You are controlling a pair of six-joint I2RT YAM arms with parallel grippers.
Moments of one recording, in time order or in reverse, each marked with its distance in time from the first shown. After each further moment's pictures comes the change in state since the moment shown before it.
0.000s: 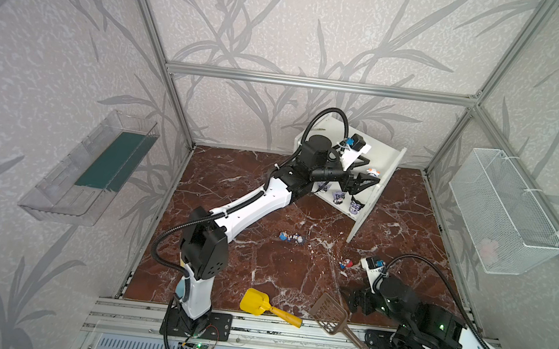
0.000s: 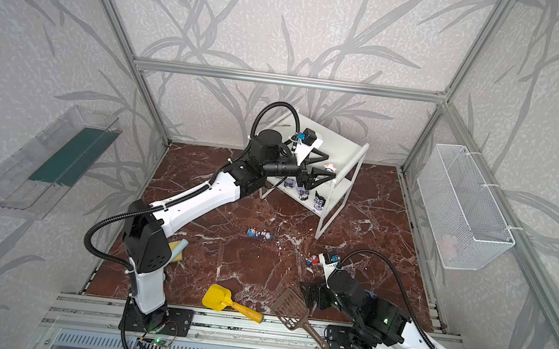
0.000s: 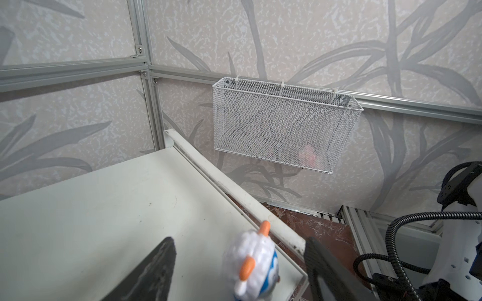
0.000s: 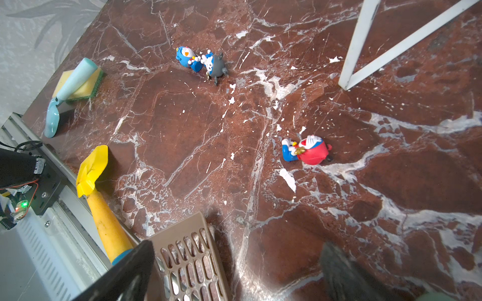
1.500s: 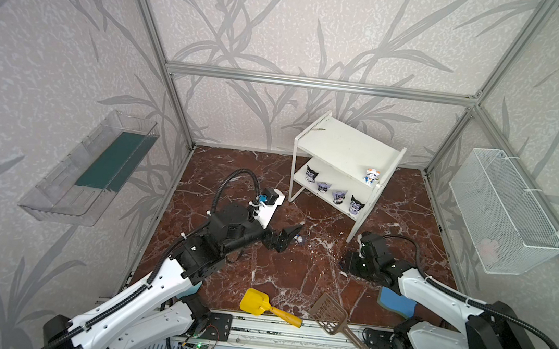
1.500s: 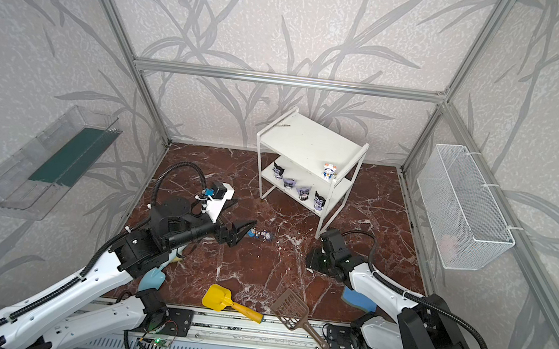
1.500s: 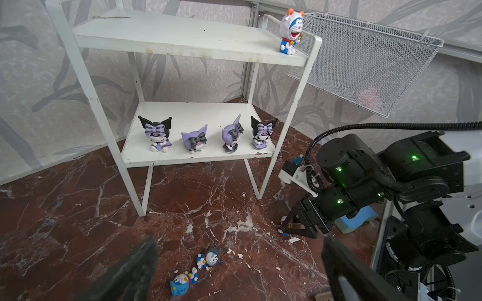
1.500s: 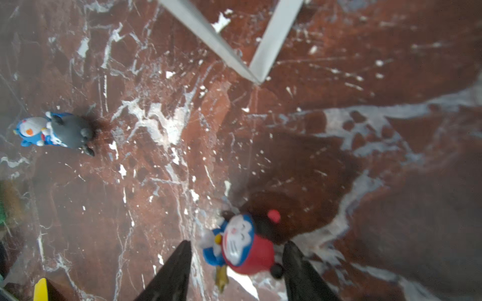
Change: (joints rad) left arm 0.011 -1.048 -0.981 -0.238 -0.478 -0.100; right arm -0.479 0.858 0.112 0.457 -0.292 0.113
